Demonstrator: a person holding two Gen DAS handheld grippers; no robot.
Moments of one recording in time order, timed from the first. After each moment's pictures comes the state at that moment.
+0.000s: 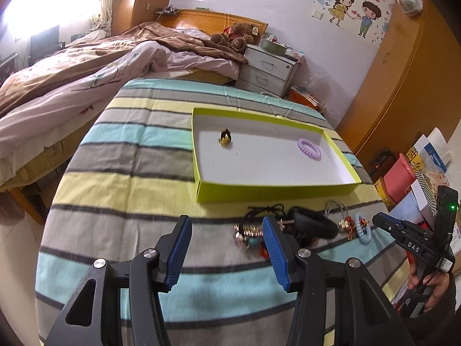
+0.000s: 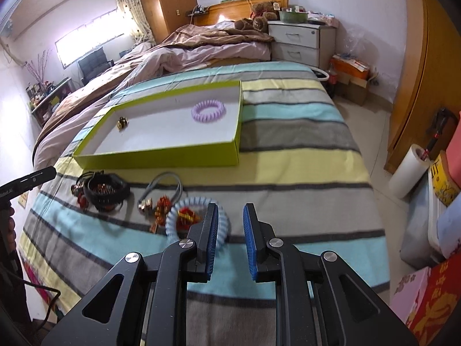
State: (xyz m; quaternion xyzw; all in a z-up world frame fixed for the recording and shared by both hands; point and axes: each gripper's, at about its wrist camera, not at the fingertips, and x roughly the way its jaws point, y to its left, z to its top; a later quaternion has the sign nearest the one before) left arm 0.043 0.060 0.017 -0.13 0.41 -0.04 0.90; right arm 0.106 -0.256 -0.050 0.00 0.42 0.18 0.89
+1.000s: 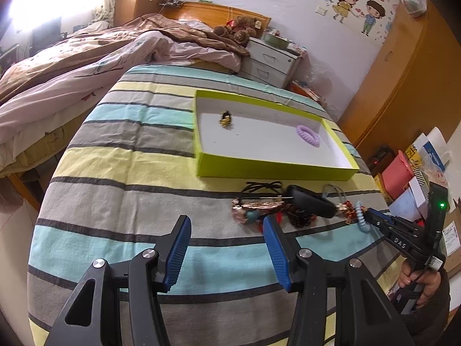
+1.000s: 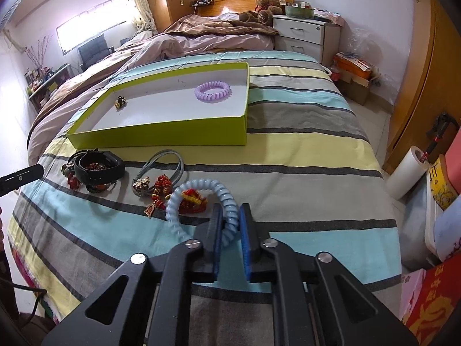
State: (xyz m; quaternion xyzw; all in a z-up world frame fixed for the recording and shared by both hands) left arm 0.028 0.053 0.011 -0.14 0.42 -0.04 0.90; right arm 0.101 -0.245 -0.066 -0.03 0.42 0.17 0.89
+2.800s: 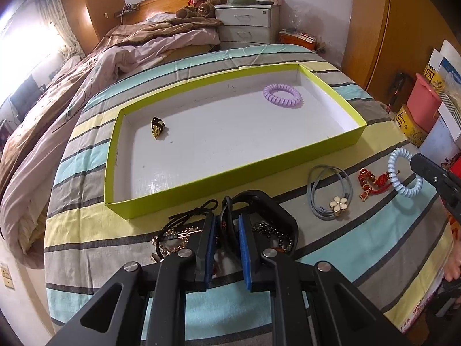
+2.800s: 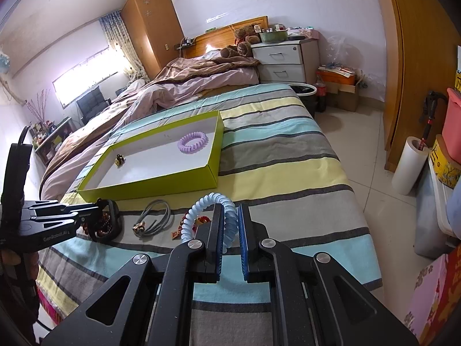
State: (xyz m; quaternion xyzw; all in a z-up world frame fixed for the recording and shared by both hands) left arm 0.100 -0.057 0.001 0.05 0.49 -0.02 0.87; right arm 0.098 -0.297 -0.042 0.07 0.35 0.17 0.92
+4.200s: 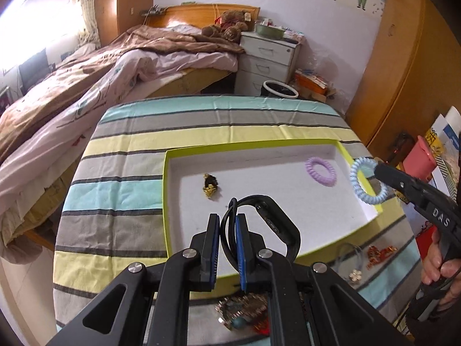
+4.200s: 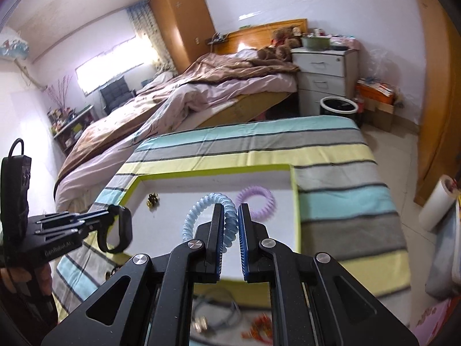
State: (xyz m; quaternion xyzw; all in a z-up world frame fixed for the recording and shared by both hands) left arm 0.148 0.029 0.037 -0.05 0.44 -0.02 0.89; right arm 0.185 -0.198 0.002 0.04 0.36 0.24 0.90
